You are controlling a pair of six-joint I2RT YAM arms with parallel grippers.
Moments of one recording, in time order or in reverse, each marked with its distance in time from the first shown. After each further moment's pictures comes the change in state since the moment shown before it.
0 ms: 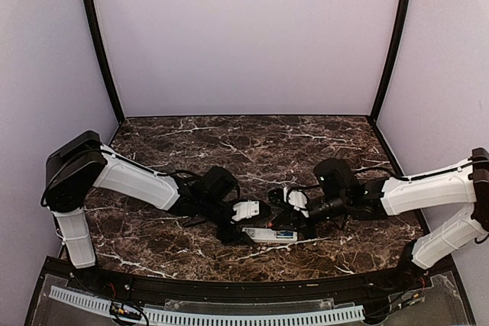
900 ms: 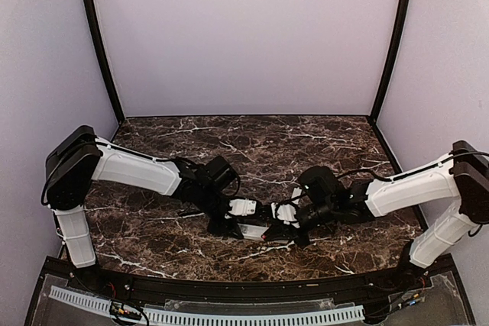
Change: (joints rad) left arm 0.053 0.014 0.132 -0.343 0.006 0.173; right arm 0.055 0.118 0.038 -0.002 -0.014 -0.143
